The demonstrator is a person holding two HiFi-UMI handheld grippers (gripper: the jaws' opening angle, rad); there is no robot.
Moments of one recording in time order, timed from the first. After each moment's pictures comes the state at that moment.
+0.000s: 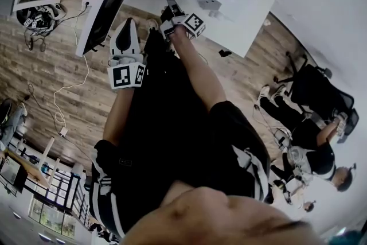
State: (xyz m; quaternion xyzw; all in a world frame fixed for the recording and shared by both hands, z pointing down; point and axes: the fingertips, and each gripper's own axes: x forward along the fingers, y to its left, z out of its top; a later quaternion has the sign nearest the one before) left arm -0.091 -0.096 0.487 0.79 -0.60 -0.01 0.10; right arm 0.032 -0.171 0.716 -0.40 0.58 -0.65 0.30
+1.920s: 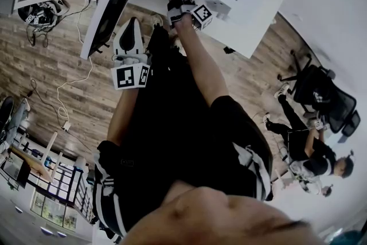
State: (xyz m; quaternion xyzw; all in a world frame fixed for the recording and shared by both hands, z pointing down) left arm -0.101 -0.109 0.496 0.79 -0.60 -0.01 0.12; right arm 0.050 -0.218 0.745 -0.43 0.50 -0.66 0.36
